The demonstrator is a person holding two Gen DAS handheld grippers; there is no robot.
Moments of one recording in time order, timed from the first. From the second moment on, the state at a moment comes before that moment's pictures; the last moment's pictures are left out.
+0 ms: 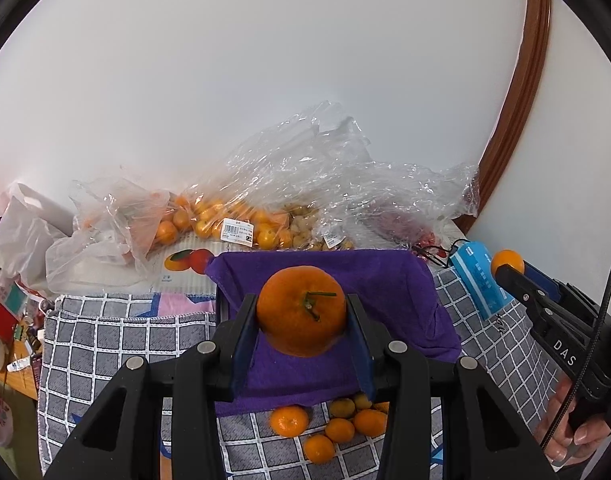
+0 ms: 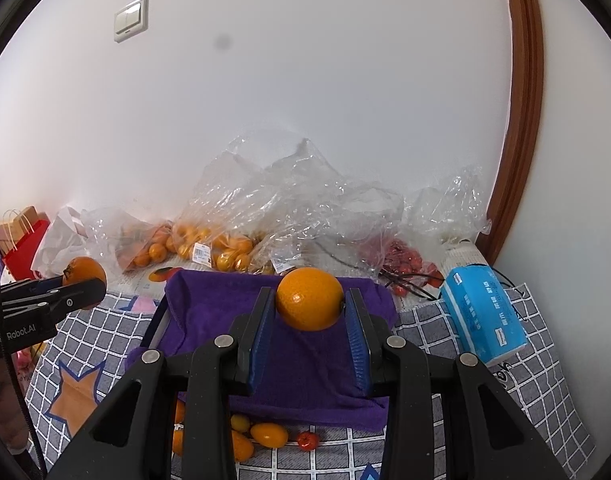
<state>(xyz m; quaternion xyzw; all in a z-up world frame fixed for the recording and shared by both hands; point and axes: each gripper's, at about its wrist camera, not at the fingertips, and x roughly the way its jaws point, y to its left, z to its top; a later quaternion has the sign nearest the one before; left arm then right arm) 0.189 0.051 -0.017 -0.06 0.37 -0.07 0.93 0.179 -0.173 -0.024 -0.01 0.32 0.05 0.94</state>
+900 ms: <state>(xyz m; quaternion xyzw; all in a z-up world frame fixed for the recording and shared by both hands) 0.264 0.064 -0.076 -0.06 0.42 -0.05 0.91 0.246 -0.189 -0.086 0.00 0.37 0.04 0.93</state>
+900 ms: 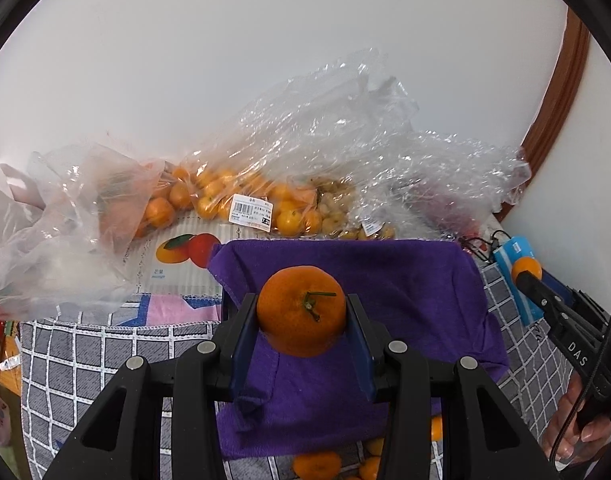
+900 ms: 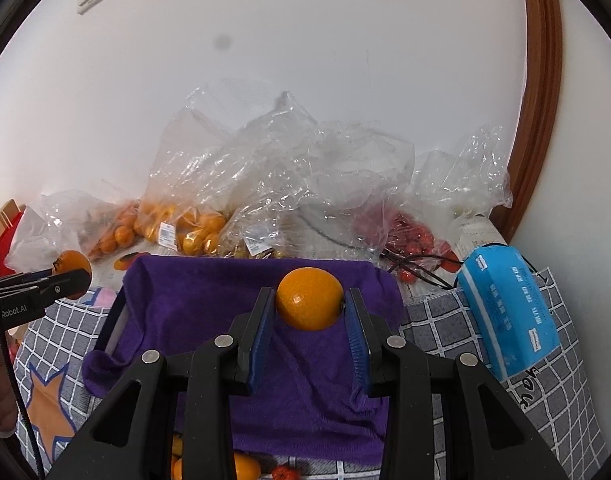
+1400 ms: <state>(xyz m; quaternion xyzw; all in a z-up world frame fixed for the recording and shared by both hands) 0.298 0.061 -0.102 -0.07 0.44 -0.05 0.89 0.275 -0.190 -0.115 0.00 0.39 0.05 0.92</state>
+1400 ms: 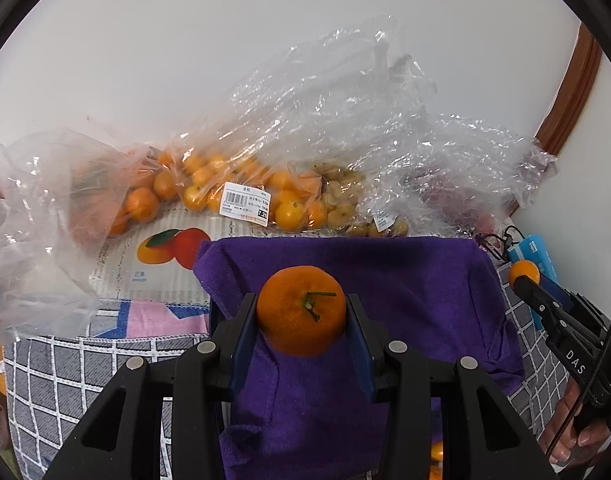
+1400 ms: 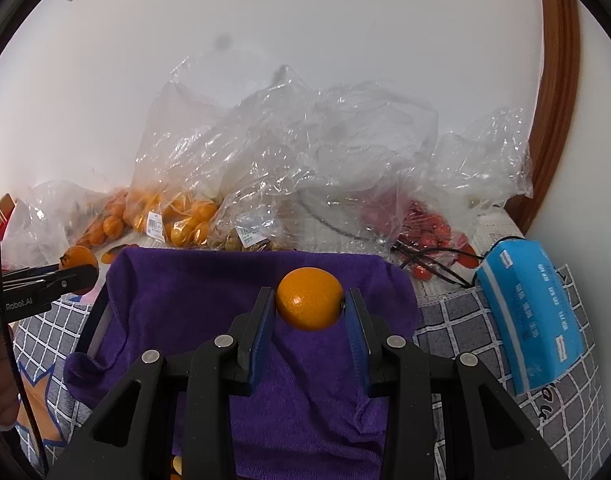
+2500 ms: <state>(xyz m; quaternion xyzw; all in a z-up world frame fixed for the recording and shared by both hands) 0.338 0.048 -0.171 -0.06 0.51 -0.06 0.86 0.314 -0.183 -0.201 0.00 0.47 0.06 0.88</state>
